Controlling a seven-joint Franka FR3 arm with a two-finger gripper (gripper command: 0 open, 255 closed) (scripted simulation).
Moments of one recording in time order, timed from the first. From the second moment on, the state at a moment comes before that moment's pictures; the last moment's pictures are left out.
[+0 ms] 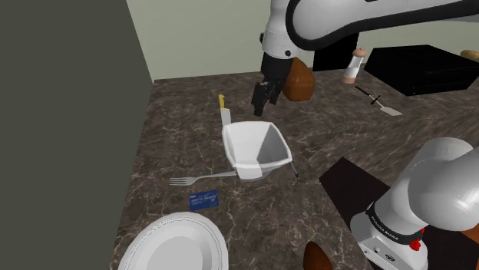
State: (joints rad) arm 0.16 -0.41 0.15 -2.28 0.15 1.94 -0.02
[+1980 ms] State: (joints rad) arm 0.39 0.30 0.35 -1.97 -0.12 2.32 -0.08
